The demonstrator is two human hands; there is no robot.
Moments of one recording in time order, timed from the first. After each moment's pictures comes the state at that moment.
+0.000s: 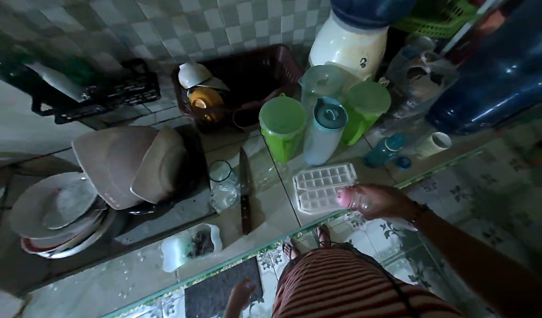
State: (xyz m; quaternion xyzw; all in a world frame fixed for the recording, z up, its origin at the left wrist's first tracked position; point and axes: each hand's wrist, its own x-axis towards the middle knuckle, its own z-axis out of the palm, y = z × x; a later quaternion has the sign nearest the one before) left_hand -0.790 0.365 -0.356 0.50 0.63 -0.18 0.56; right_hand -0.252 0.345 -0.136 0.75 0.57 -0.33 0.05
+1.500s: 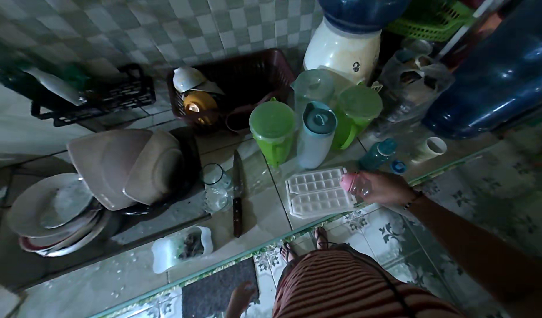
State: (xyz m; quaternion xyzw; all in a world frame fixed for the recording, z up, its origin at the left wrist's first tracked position) left_hand -0.761 0.345 -0.354 0.48 0.65 -0.16 0.57; right_hand -0.212 0.371 -0.118 0.80 0.52 -0.28 0.07
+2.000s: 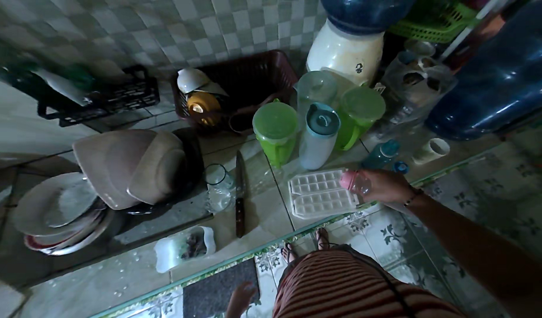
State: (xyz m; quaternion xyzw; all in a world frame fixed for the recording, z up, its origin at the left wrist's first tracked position) left_hand -0.766 0.348 -0.351 0.48 0.66 -0.16 0.56; right_hand -0.219 0.382 -0.112 0.80 0.52 -0.28 0.06
